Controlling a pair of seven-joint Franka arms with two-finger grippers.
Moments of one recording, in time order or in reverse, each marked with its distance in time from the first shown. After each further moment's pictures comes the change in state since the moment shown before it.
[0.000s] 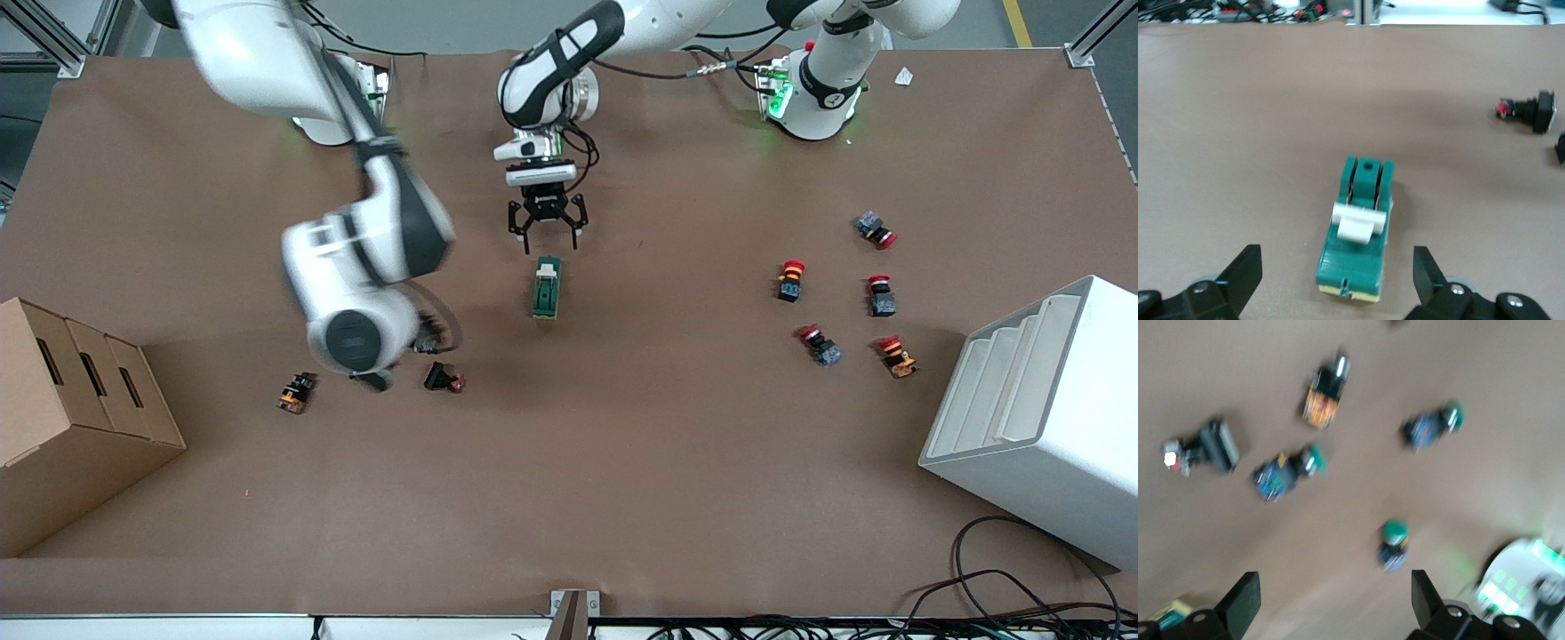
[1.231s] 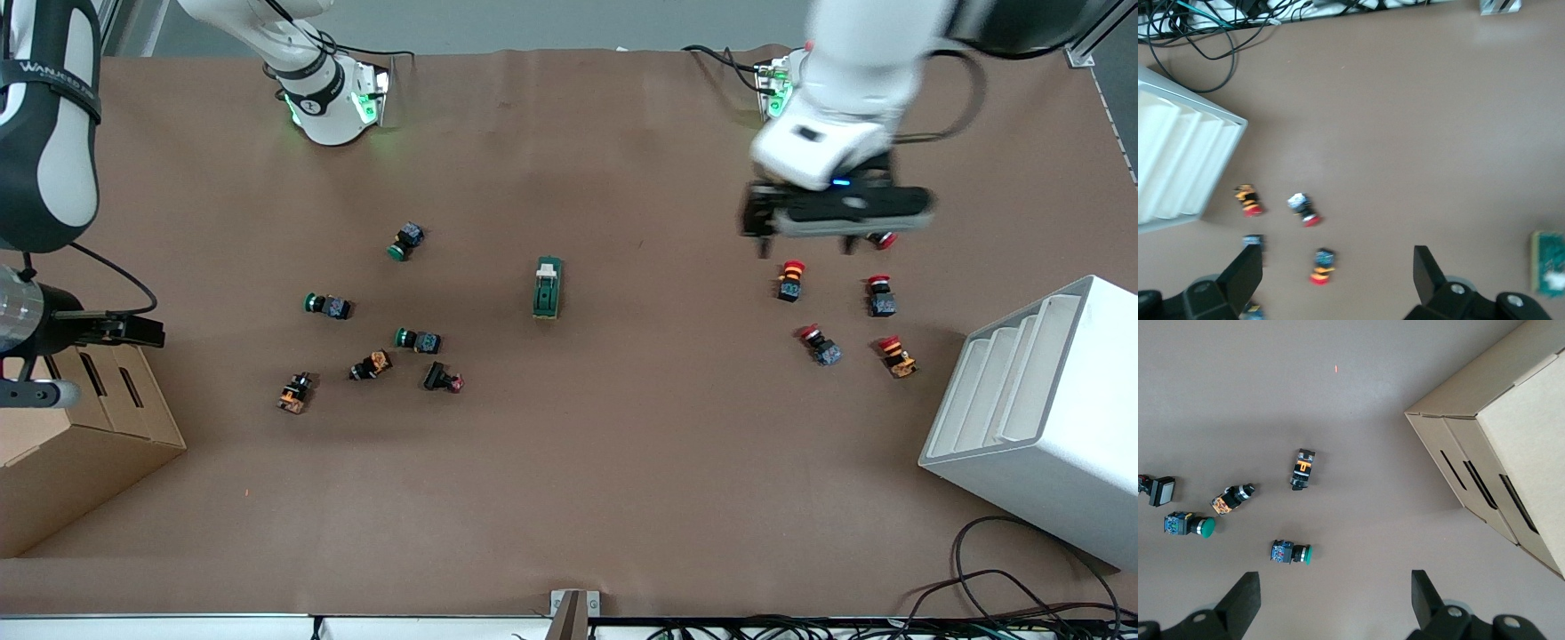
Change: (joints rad) left arm 0.728 -0.689 0.178 0.211 -1.240 -0.194 1.953; right arm -0.369 -0.177 0.003 0.120 -0.118 0.035 -0.856
